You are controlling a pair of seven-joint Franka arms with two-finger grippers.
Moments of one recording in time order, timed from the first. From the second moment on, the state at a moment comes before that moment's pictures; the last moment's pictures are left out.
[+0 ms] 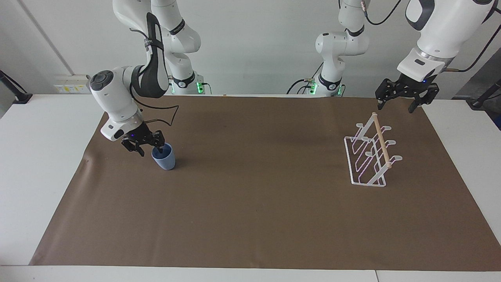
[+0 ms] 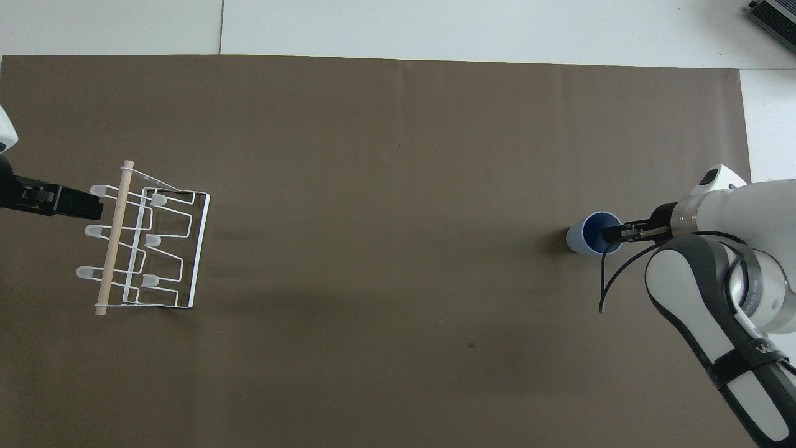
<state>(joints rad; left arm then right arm) -0.07 -0.05 -0.02 -1.63 0.01 1.60 0.13 -0.07 0.04 -0.01 -2.19 0.15 2.30 -0.31</state>
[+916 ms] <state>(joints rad) -0.07 -0.05 -0.02 -1.63 0.01 1.60 0.13 -0.06 0.03 0.00 -2.10 0.24 2.18 -0.30</state>
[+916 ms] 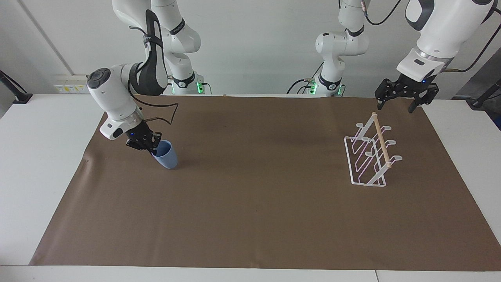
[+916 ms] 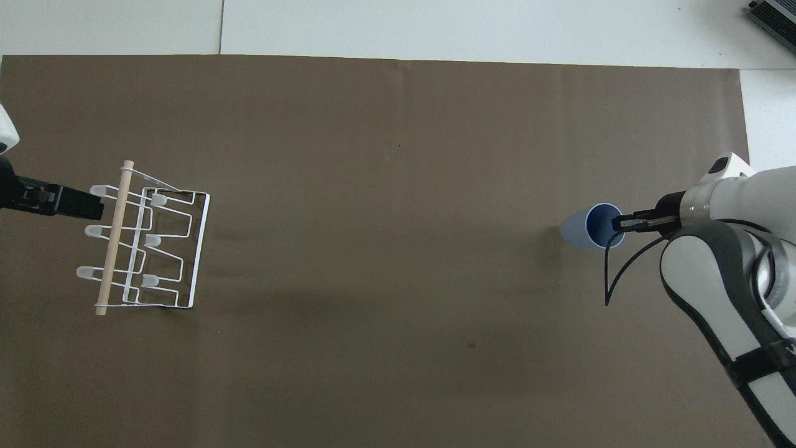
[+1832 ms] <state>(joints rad) -0.07 -0.06 -0.01 -1.63 0.01 1.59 0.13 0.00 0.01 0.00 -1.93 1.09 2.01 -0.14</state>
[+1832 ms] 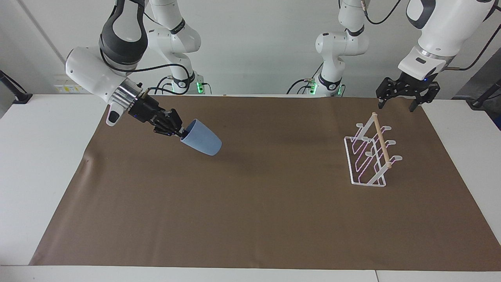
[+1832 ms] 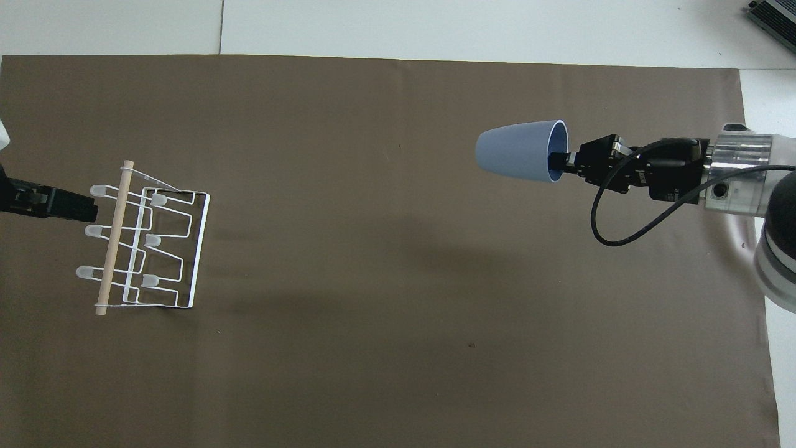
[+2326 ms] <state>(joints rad) -0.07 -0.07 -0.01 -1.64 -0.01 1.55 0.11 0.07 0.01 0.00 -1.97 1.42 1.91 -0.07</state>
